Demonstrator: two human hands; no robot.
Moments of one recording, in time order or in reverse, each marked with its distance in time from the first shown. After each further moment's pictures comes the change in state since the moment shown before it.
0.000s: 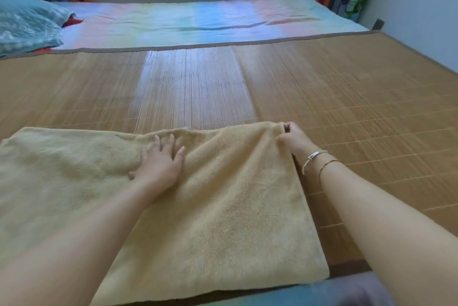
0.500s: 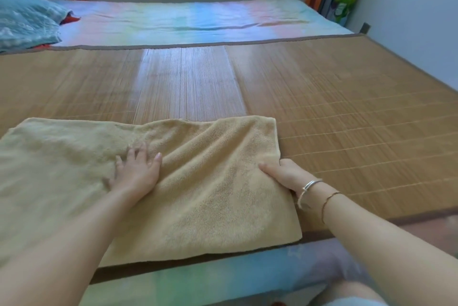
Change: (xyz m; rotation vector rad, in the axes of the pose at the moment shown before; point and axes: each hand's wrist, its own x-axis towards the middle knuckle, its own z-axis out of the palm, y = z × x) left_hand -0.054 -0.027 -0.007 0.042 0.016 -0.170; right_hand -0.097 0.033 -0.007 -0.170 -0.196 0.311
